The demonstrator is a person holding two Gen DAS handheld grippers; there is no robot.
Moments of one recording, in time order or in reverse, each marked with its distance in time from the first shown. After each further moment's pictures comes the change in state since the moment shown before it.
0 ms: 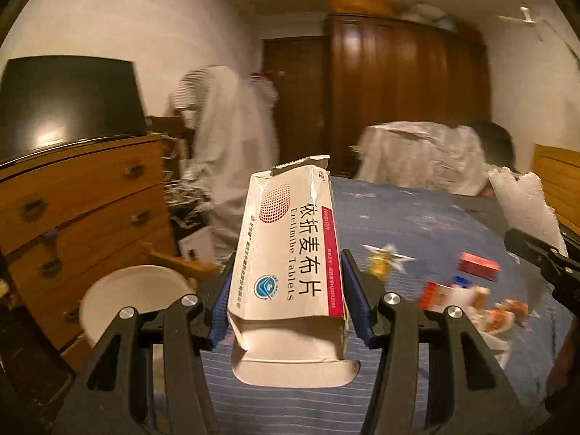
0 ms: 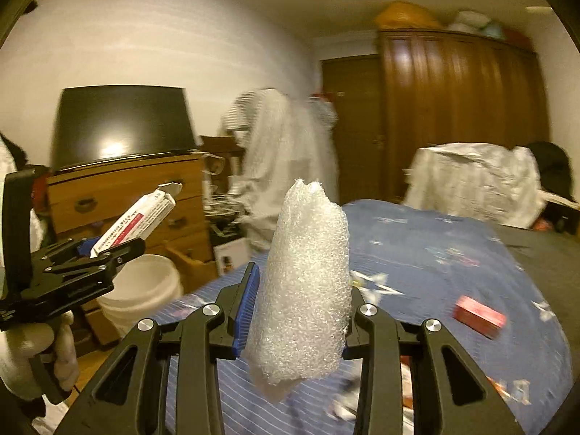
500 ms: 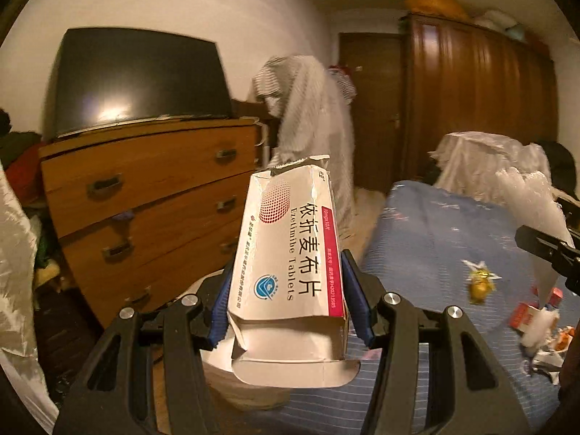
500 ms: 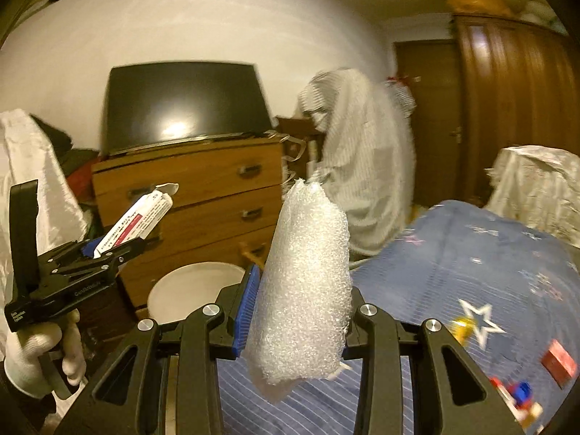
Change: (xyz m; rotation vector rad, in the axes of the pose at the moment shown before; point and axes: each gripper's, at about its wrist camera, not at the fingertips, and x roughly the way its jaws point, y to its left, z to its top) left arm 0.008 0.156 0.017 -0.113 0.051 0.248; right arm 0.169 0.168 0.075 -0.083 0.122 0.276
